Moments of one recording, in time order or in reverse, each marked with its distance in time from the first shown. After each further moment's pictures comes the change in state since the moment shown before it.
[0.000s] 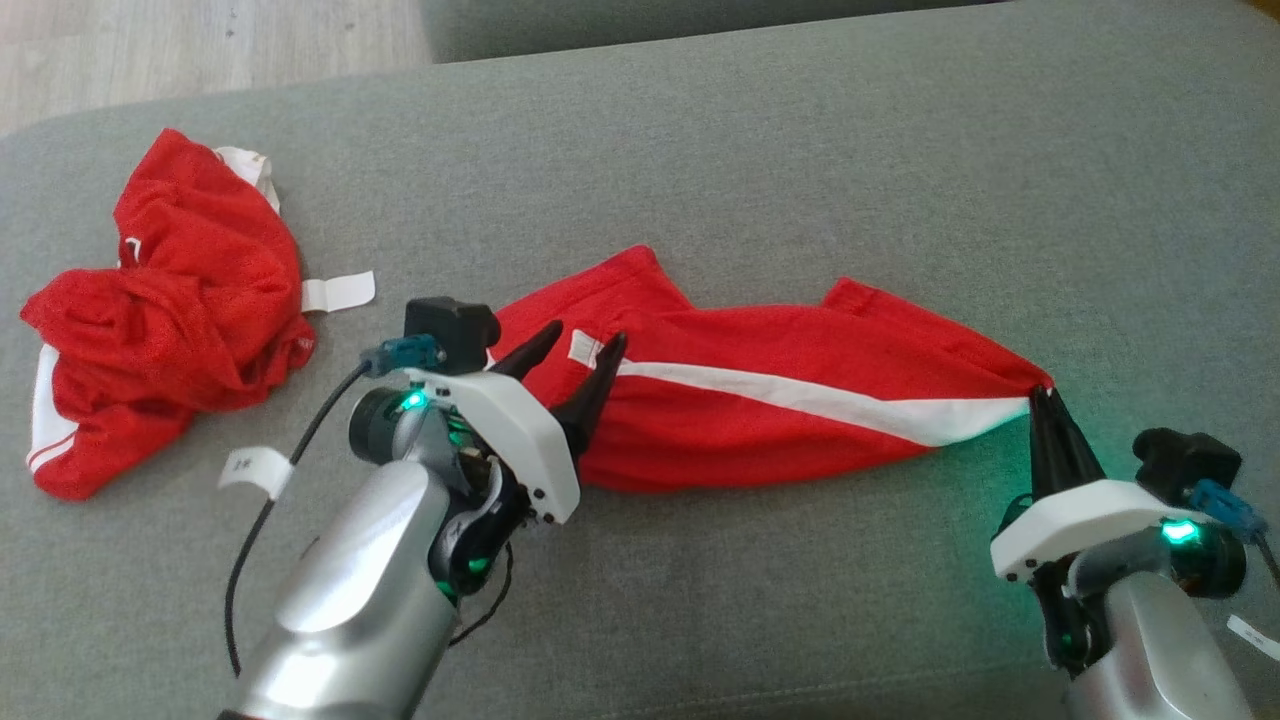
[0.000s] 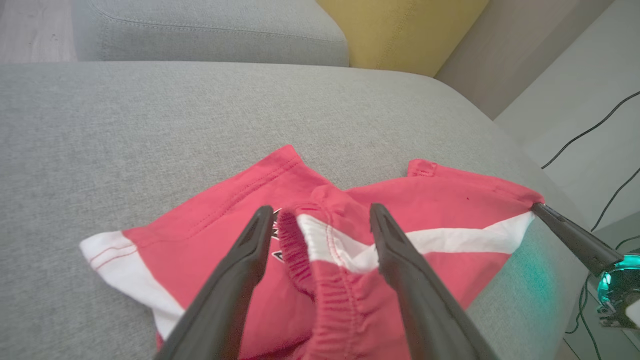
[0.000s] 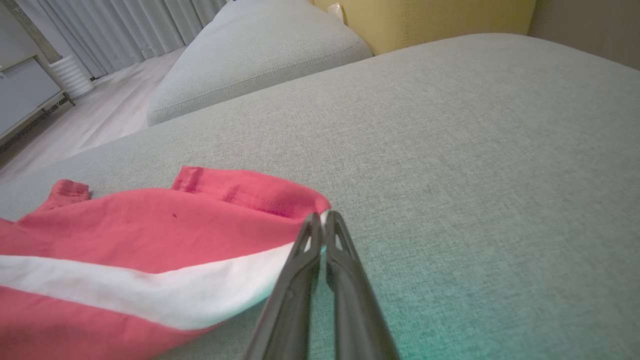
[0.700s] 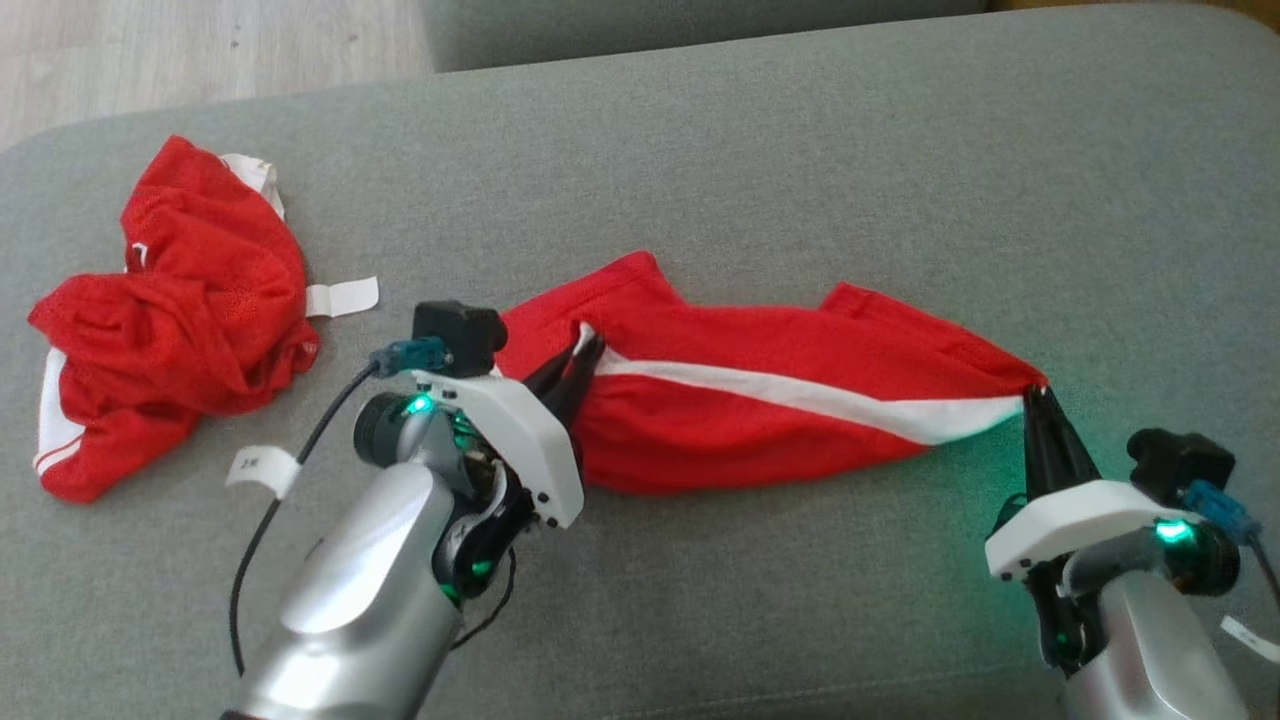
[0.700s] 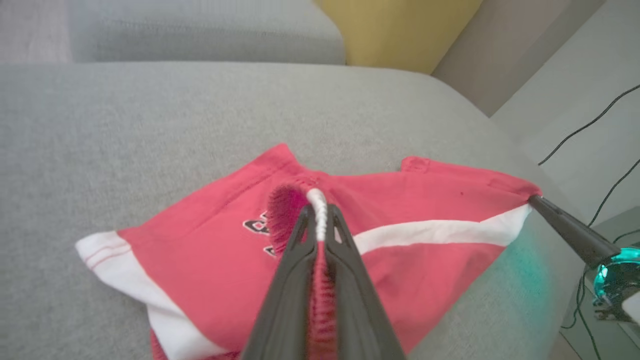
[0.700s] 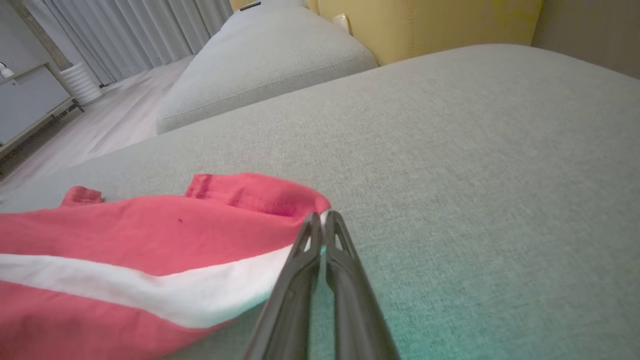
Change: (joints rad) left arm -0.003 0.001 -0.017 0.017 -0.011 0.001 0.023; right arm -0.005 0.000 0.014 0.018 0.004 0.000 -0.016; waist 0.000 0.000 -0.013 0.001
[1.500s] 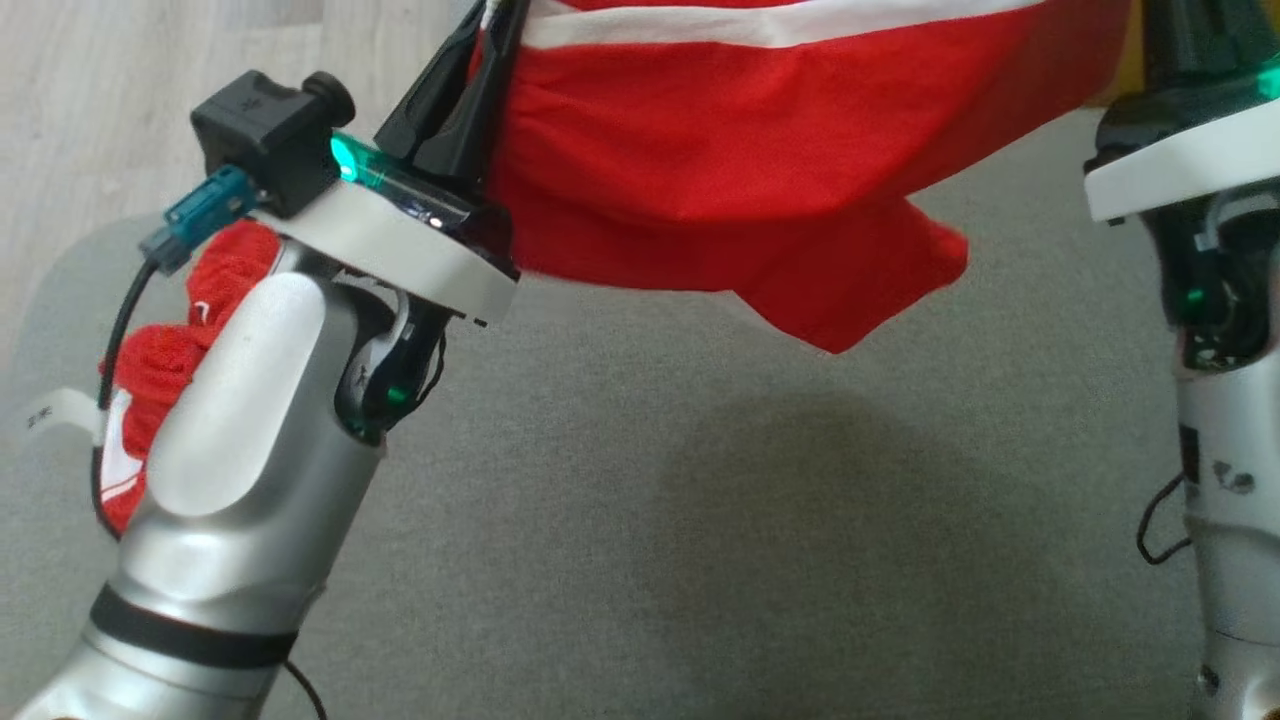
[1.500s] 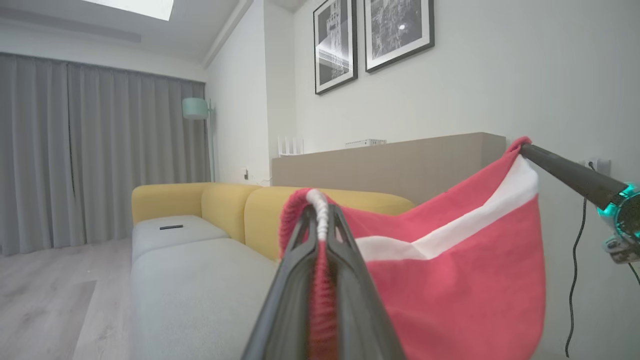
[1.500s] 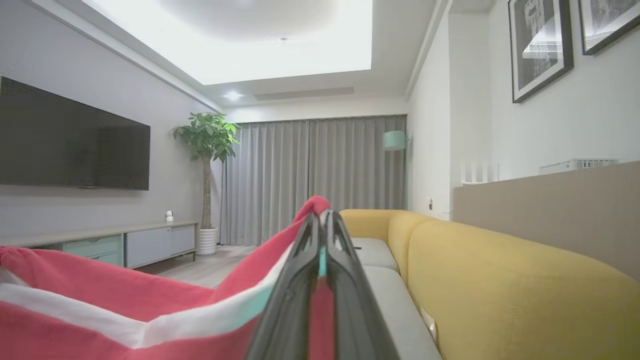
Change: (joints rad) left arm -0.216 0.106 0.084 -0.277 0.080 -0.019 -0.295; right arm -0.409 -0.162 0.165 -0.486 0.103 0.000 0.218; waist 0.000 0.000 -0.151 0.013
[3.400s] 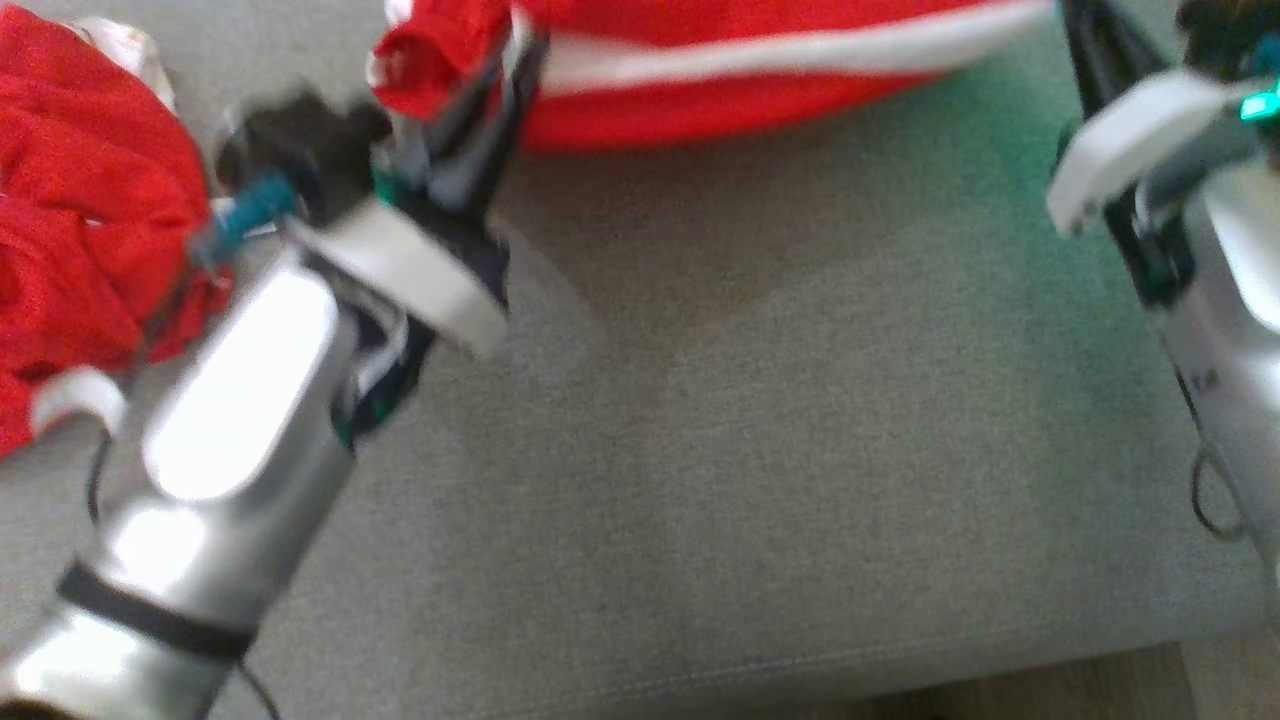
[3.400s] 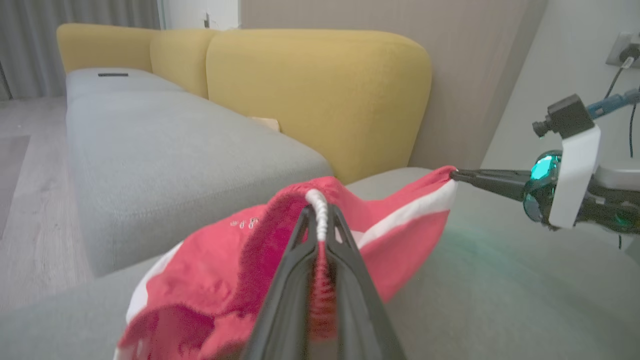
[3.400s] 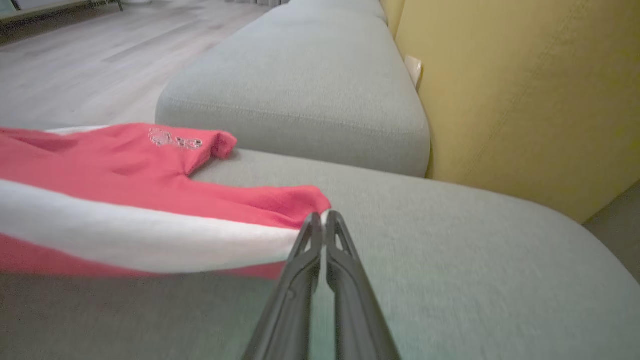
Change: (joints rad) left arm -0.087 0.101 -0.184 0.117 -0.022 -0.034 -0.070; right arm -0.330 -0.108 0.348 0.848 0.026 0.000 -0.222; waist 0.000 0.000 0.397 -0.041
